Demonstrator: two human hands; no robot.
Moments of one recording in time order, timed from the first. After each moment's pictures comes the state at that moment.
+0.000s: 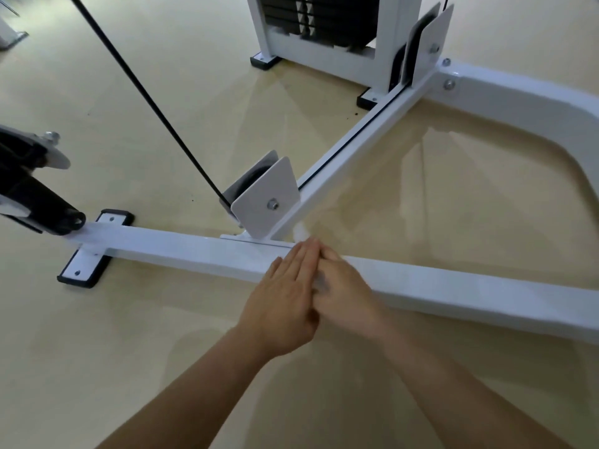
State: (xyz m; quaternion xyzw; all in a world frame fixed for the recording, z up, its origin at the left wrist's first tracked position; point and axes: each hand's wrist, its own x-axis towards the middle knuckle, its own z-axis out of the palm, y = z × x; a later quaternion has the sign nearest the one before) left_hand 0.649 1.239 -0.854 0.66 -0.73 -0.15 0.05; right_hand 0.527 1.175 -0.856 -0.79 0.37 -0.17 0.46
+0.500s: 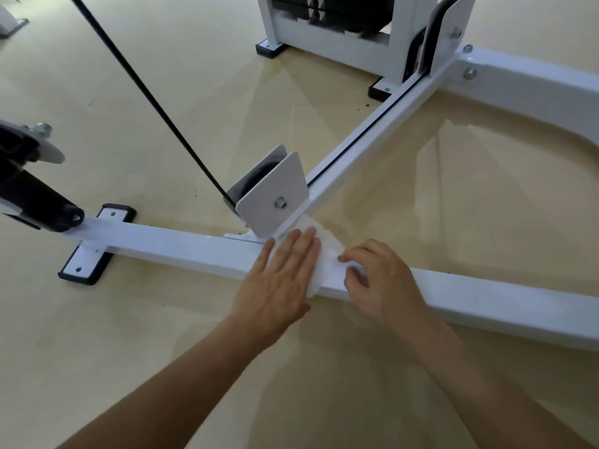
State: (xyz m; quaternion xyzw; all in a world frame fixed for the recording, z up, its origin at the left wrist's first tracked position) left_hand 0.682 1.225 -0.865 0.63 -0.76 0.05 -0.11; right_hand 0.503 1.152 -0.889 -0.81 0.43 -0.26 0.29
